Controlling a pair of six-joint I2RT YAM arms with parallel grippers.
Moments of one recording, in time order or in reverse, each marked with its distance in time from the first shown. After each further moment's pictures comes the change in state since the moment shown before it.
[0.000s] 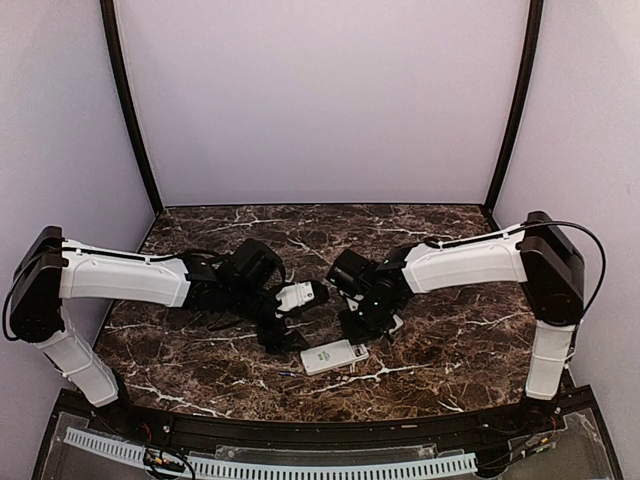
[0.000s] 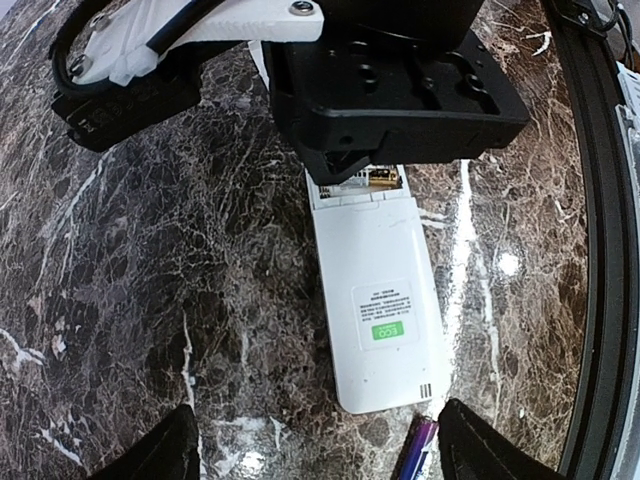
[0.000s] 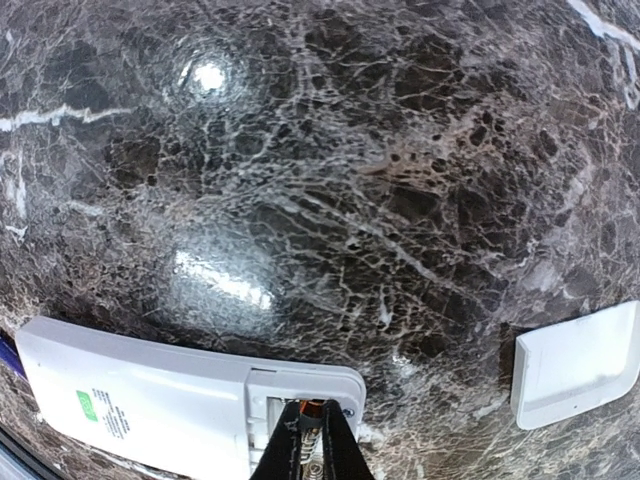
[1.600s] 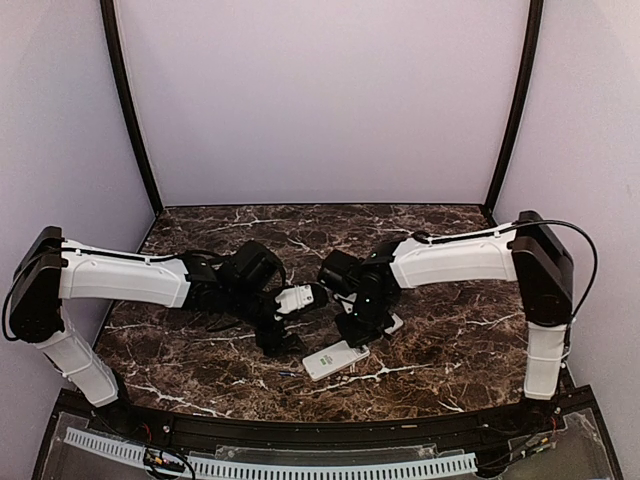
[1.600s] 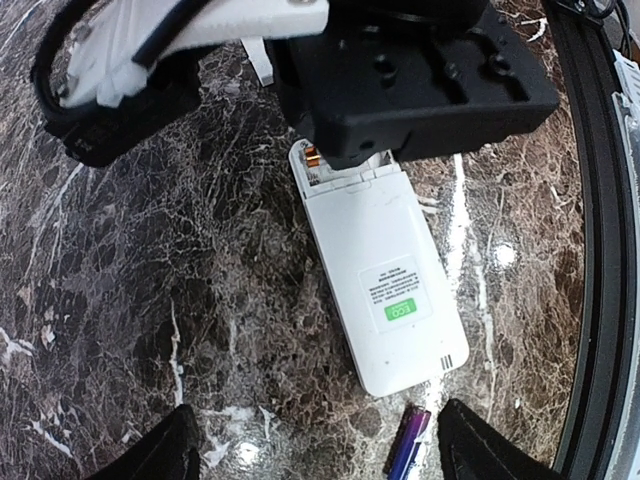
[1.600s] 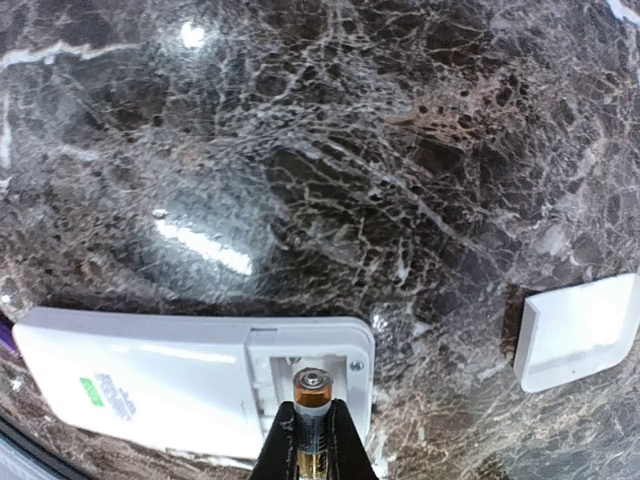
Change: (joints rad) left arm 0.001 -0.002 0.000 -0.032 -0.005 0.002; right arm 0.022 0.072 0.130 -0.180 -0.008 -0.043
